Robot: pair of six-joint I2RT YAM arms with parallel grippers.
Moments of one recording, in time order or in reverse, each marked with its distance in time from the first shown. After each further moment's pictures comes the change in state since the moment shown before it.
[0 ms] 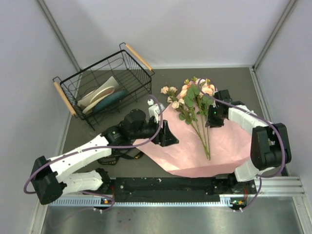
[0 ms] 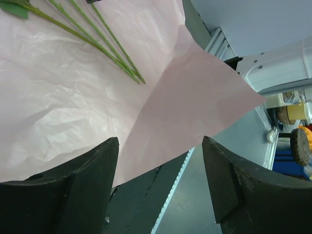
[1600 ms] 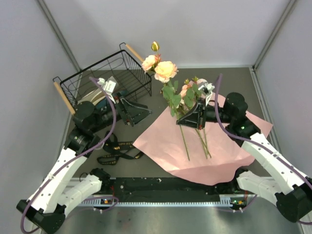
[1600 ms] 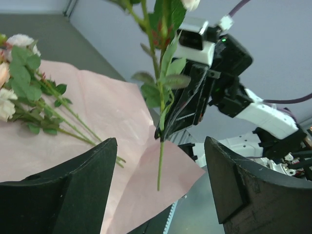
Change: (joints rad) left arm 0.401 -0.303 0.121 0.049 0.188 -0.092; right arm 0.288 -0.569 -0.081 0.575 -0.808 0.120
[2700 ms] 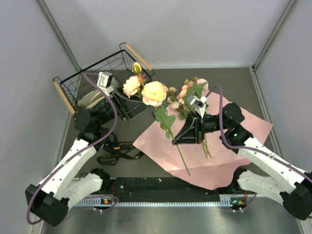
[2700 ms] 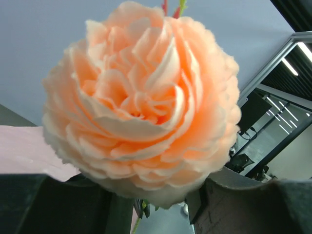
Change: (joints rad) left arm 0.036 0.103 -0.126 0.811 0.179 -0.506; right arm 0.183 -0.023 -0.124 0.414 -0.246 0.258
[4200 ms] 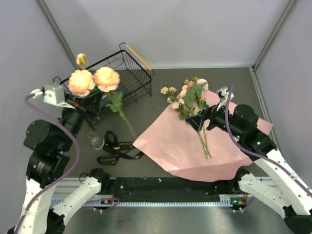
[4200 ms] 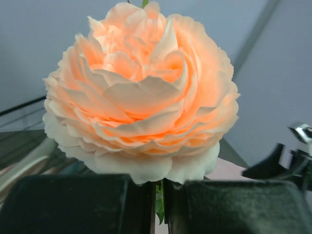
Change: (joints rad) left arm -0.005 -0.253 0.461 -1.123 -0.718 0.883; right arm -0.088 -0.201 0.108 -0.715 0.885 -0.331
